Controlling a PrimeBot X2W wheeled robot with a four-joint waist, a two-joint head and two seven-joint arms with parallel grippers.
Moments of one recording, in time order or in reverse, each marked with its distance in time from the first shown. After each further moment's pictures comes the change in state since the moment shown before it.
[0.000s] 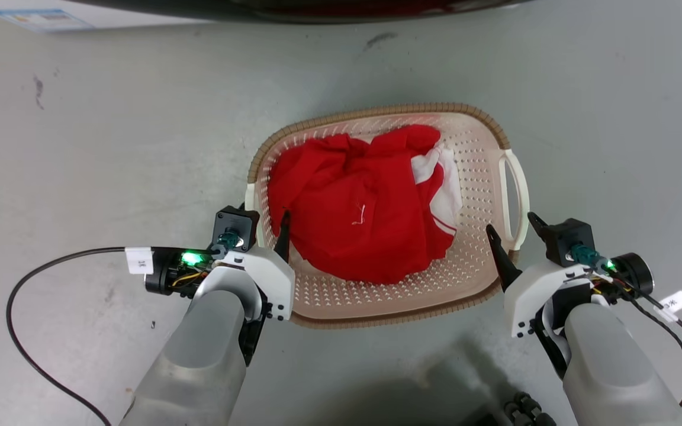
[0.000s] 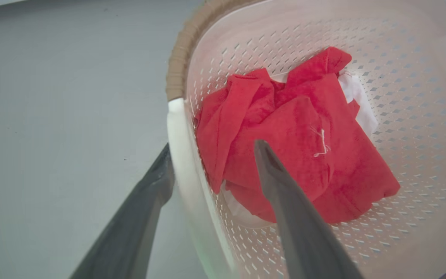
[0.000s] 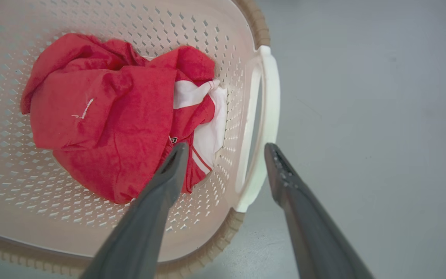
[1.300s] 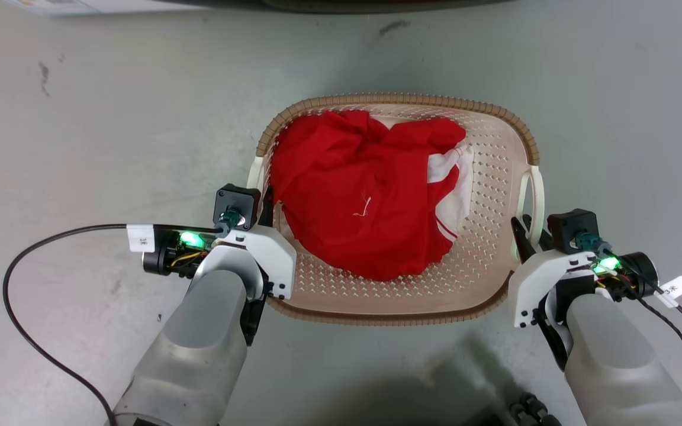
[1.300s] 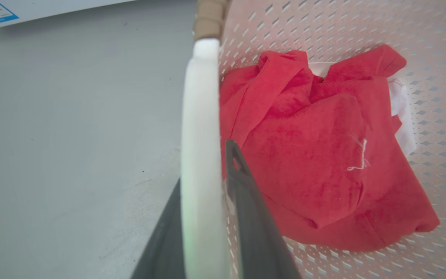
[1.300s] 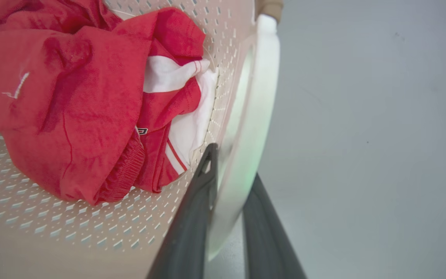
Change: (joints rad) left arm -0.074 0.008 -0.082 0.032 -0.060 0.022 0.003; right arm -0.094 -0.006 0.031 0.157 0.067 -0.002 0.001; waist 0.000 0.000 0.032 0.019
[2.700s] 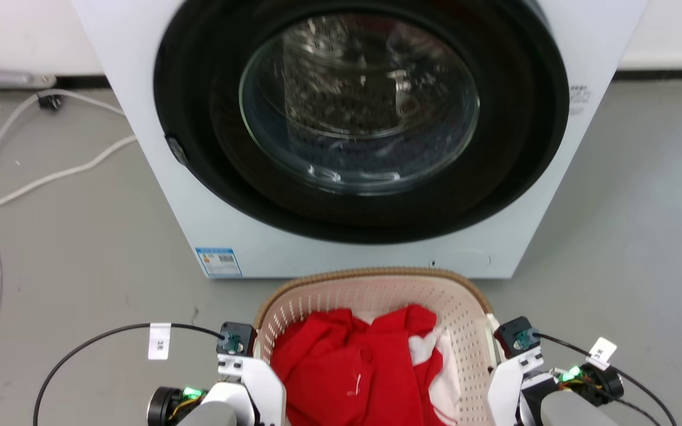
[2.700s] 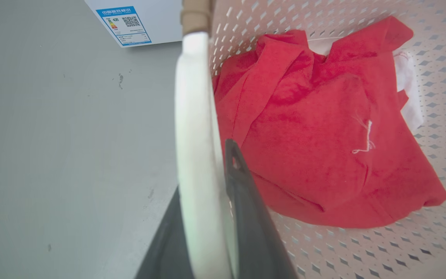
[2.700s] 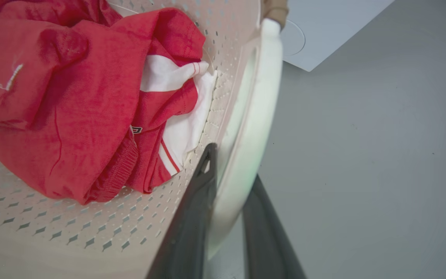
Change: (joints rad) left arm 0.213 -0.003 -0.206 0.220 -0.305 -0.077 0.204; right arm 0.114 0.002 0.337 0.226 0.137 0.002 0.206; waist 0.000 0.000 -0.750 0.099
